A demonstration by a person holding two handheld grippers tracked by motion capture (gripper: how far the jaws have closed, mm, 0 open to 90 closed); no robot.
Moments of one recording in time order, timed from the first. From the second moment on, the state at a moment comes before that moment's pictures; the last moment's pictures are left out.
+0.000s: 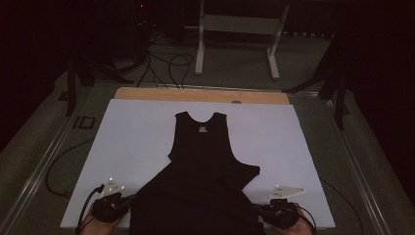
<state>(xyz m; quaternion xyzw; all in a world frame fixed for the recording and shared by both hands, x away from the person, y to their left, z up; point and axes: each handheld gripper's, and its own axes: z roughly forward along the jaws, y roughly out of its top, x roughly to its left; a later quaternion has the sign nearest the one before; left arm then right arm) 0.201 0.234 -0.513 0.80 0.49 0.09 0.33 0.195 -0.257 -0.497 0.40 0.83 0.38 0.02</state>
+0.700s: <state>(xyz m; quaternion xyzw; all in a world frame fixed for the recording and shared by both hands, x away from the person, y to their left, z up) 0.160 0.237 -0.512 0.82 0.46 0.04 0.34 0.184 -0.292 -0.502 0.45 0.82 0.36 0.02</state>
